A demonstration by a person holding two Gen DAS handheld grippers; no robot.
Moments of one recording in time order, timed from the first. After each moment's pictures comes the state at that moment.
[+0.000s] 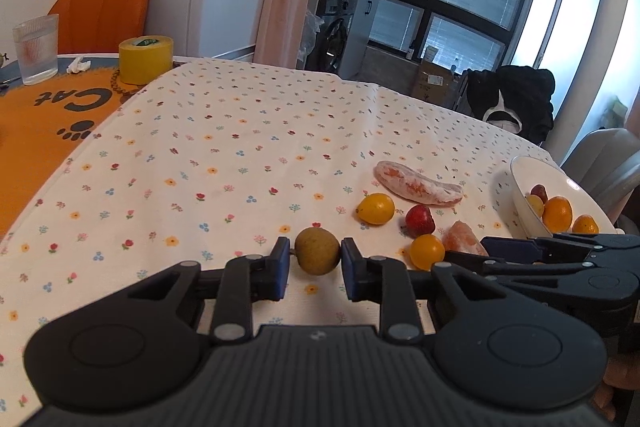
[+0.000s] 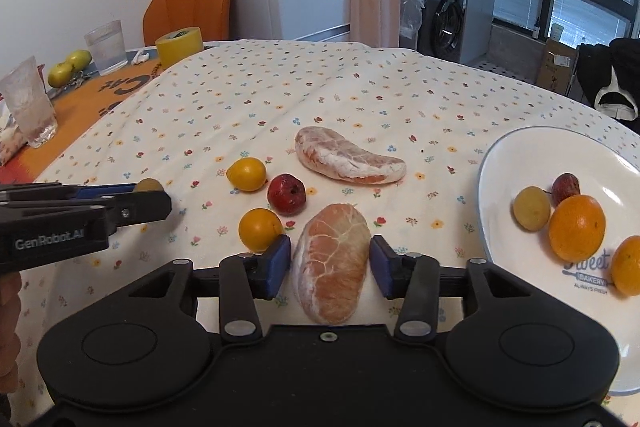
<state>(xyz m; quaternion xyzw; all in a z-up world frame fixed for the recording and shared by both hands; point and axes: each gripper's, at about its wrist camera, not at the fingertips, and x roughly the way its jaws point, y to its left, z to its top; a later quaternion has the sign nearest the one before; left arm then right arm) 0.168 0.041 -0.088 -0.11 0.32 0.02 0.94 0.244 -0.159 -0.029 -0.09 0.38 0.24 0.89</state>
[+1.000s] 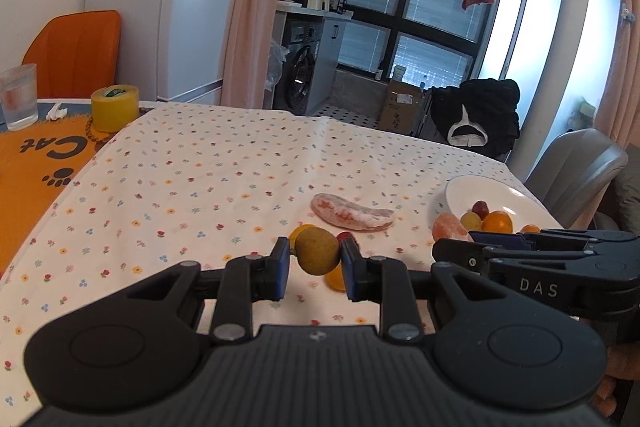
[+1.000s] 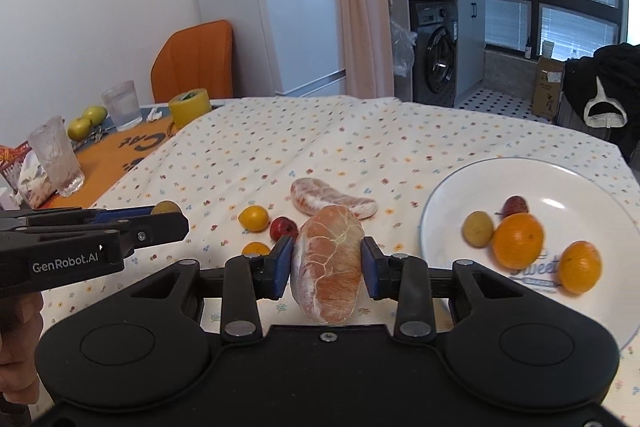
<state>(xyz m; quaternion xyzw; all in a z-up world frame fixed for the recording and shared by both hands) 0.145 0.000 -0.048 -0.09 0.28 -0.02 0.96 0.222 -0.203 0.014 -0.04 0.33 0.24 0.91</state>
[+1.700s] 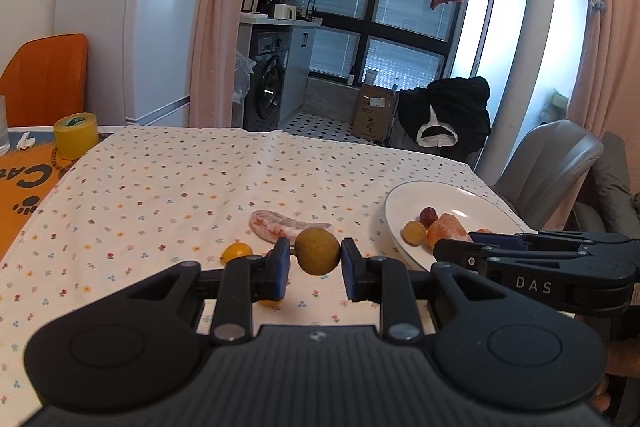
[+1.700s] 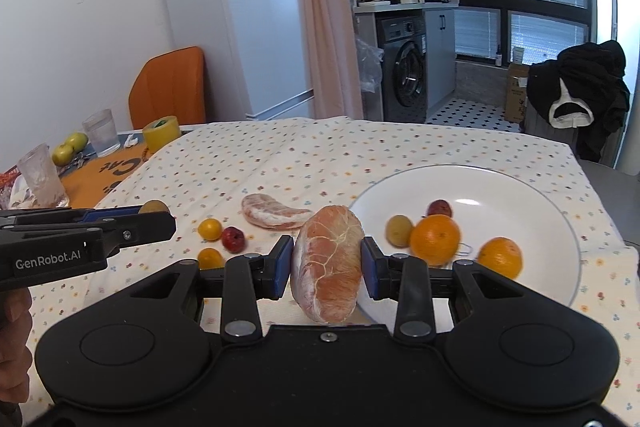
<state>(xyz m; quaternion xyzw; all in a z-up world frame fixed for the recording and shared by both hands) 0.147 -0.045 -0.031 -0.07 0.26 -0.06 0.96 0.215 -0.258 0.027 -0.02 0.30 0.21 0.93</state>
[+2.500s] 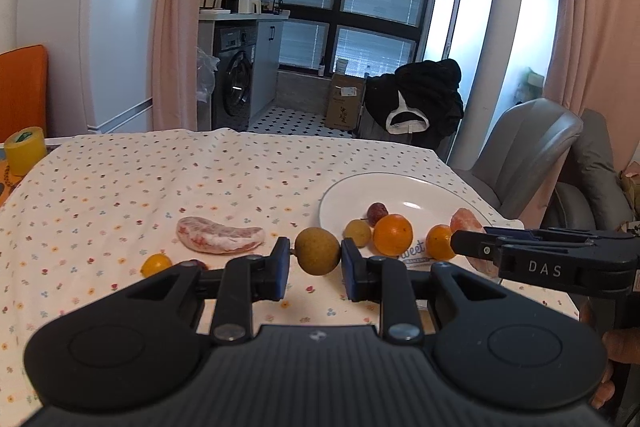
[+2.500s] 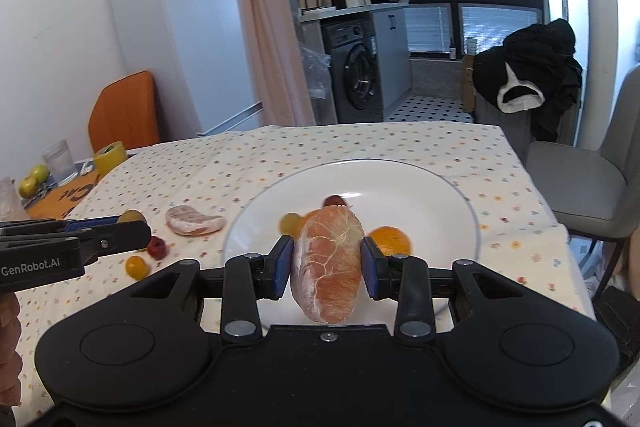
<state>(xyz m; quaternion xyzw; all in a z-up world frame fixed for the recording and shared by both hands) 0.172 -0.105 -0.038 -0.04 0.27 -0.09 0.96 0.227 -0.333 0.018 0.02 0.30 0.15 0.94</state>
